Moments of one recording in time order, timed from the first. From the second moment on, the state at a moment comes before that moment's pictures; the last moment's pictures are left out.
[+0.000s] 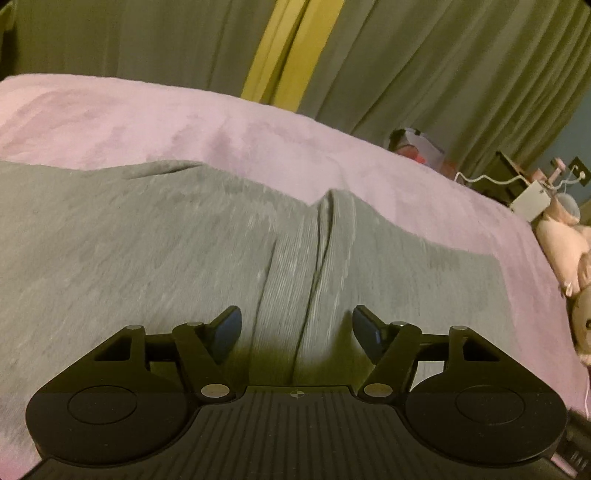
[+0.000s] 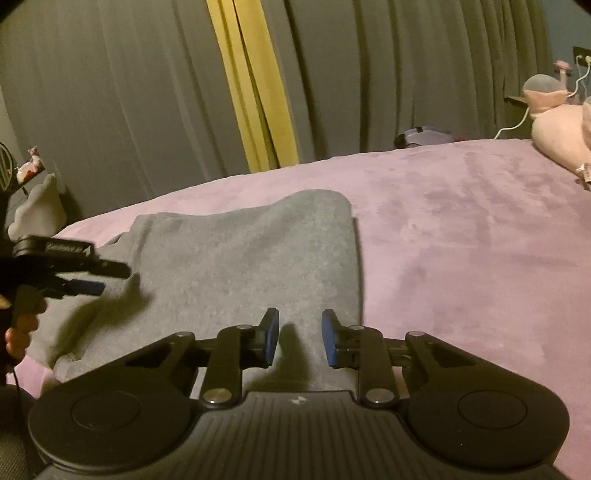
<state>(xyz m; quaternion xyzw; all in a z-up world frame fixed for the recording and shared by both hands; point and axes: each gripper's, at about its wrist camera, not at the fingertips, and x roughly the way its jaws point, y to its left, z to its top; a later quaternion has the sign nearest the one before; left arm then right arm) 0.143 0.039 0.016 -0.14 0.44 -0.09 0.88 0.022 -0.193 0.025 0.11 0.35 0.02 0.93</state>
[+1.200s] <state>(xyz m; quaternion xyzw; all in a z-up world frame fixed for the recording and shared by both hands) 0.084 0.047 0.007 -0.11 0.47 -0.11 0.87 0.040 -0.165 0.002 0.06 0.41 0.05 0.91</state>
